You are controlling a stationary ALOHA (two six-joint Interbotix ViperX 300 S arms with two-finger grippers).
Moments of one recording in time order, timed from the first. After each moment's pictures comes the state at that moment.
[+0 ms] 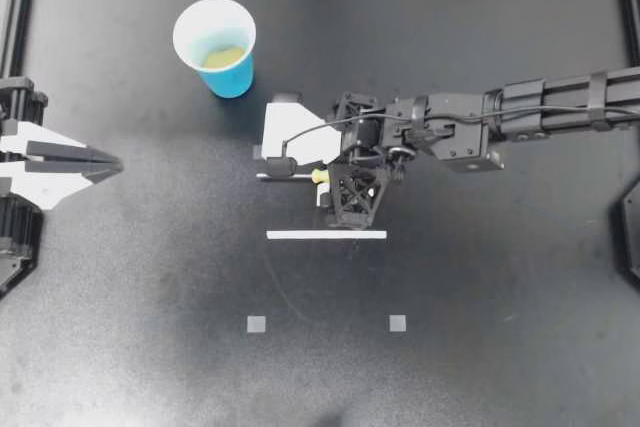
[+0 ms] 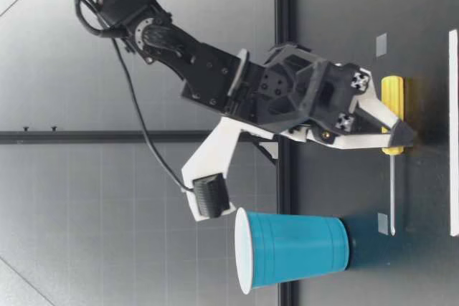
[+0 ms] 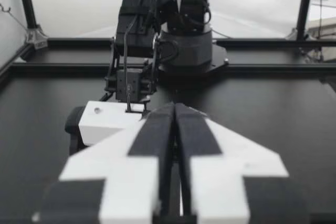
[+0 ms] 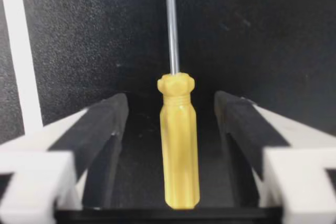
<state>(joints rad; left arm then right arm) 0.03 -0.99 1.30 0.00 -0.33 0.00 -0.16 0.38 0.32 -0.05 0.51 -0.08</state>
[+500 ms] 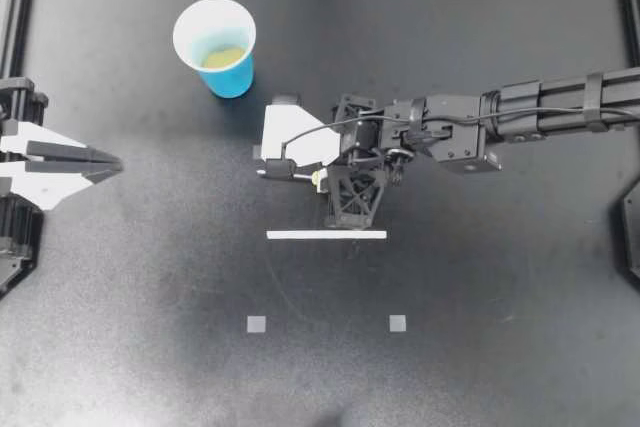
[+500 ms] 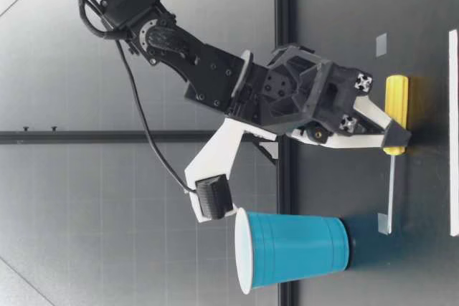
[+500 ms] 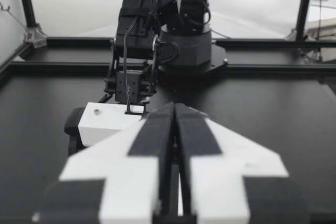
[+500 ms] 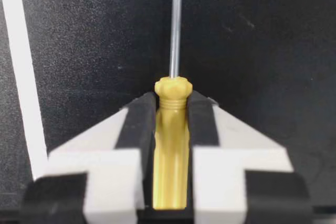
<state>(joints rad) 0.03 -0.99 1.30 0.00 -0.33 -0.01 -0.16 0.38 0.32 -0.05 0.50 -0.07</state>
